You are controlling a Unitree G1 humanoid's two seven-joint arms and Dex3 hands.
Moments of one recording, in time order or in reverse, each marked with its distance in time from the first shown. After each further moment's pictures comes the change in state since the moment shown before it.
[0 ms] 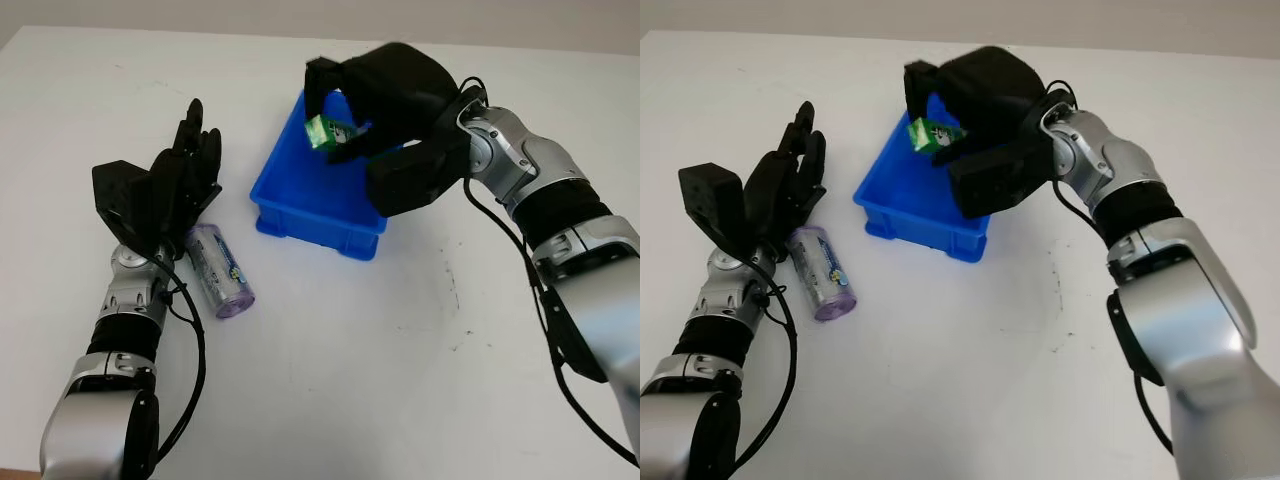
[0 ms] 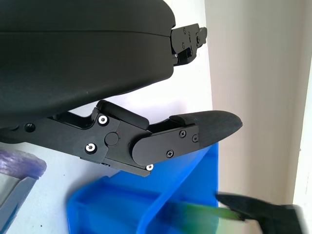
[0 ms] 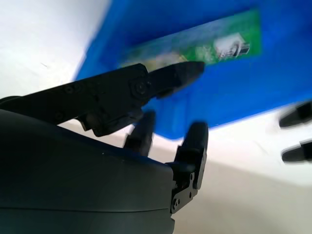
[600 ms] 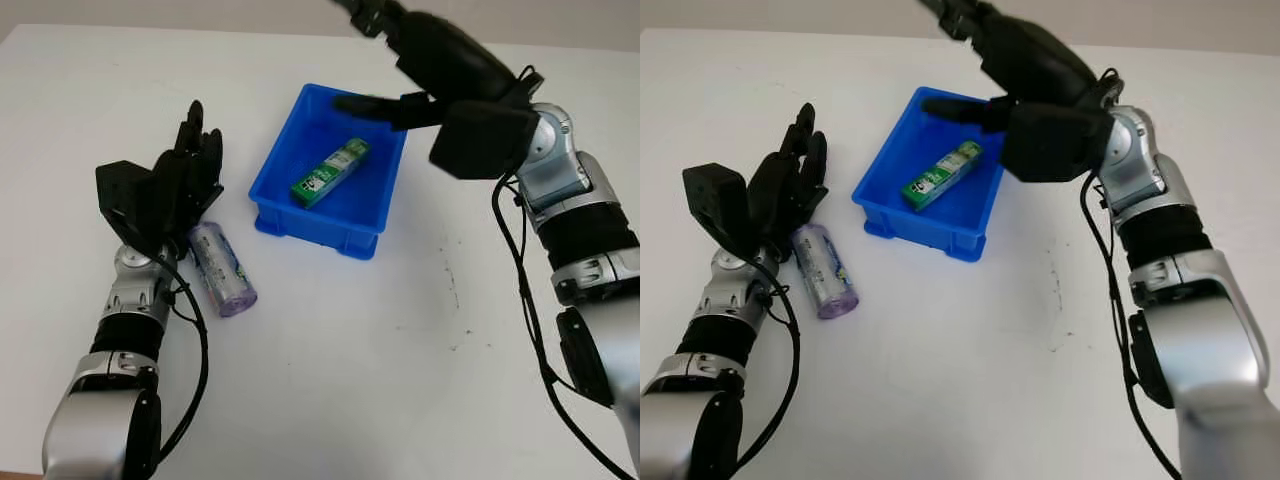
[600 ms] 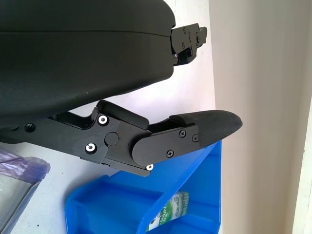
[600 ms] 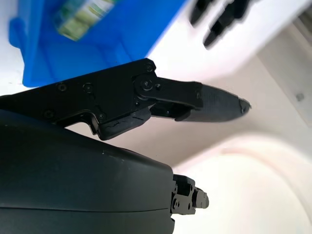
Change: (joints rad) left arm -0.005 -0.008 -0.002 0.013 0.002 -0.001 0.010; right arm 0.195 0.019 -0.315 -0.245 0.503 -0.015 0.040
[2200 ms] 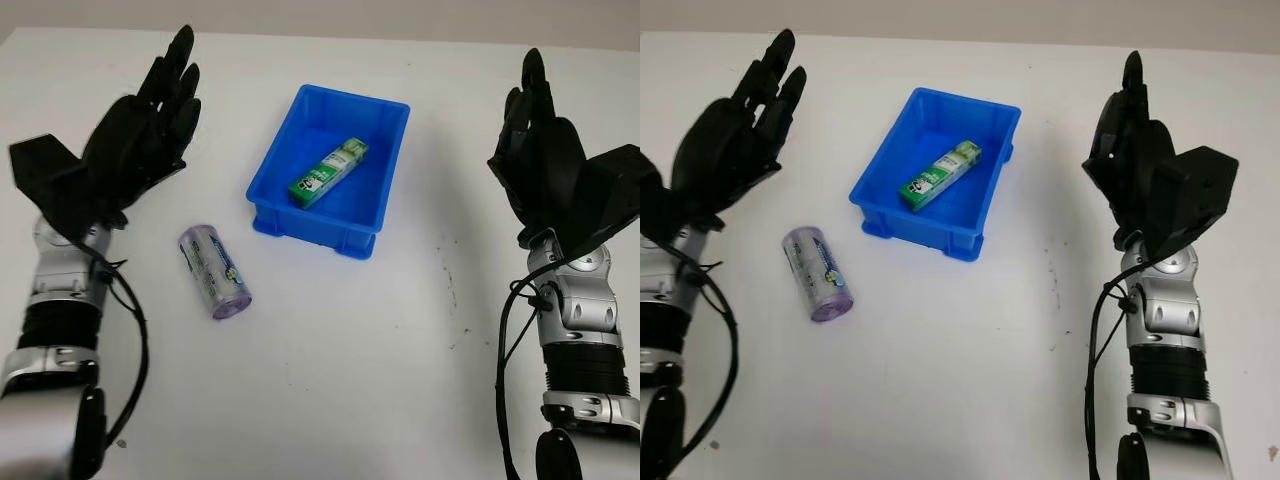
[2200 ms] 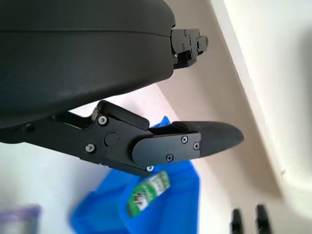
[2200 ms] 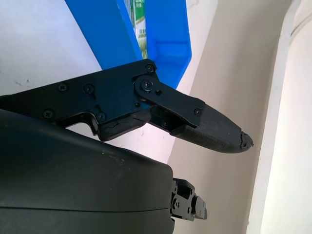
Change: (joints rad) left arm 0.005 0.356 0.004 -0.288 -0.004 -0.099 -0.376; right arm 0.505 0.151 -0.316 -0.453 0.352 0.583 -0.075
